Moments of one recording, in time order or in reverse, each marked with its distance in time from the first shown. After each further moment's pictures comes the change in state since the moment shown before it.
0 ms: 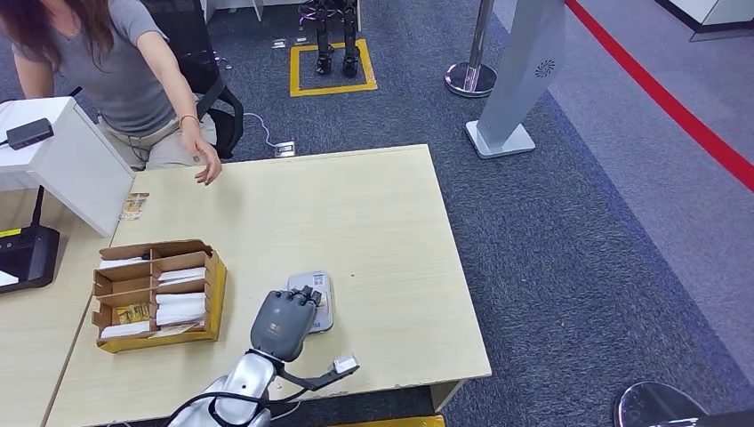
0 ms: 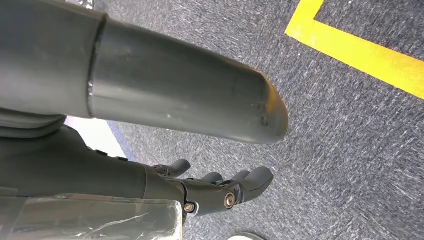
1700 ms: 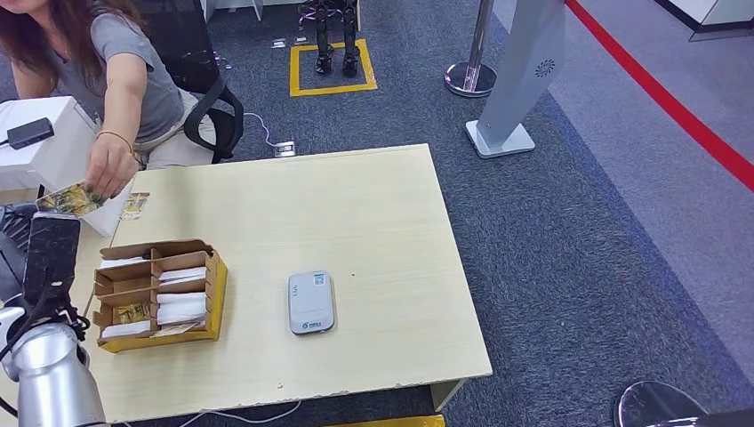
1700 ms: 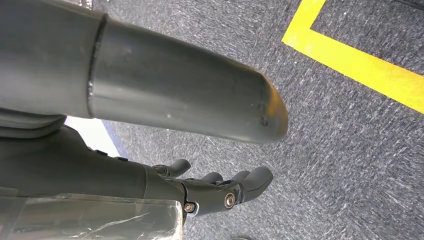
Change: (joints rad) left arm -0.055 -0.103 1.150 -0.429 0.960 -0.352 -0.551; right arm 0.000 0.011 0.001 0.000 -0.001 0.014 -0.009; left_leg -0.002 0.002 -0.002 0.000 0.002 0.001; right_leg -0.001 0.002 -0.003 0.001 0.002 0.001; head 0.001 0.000
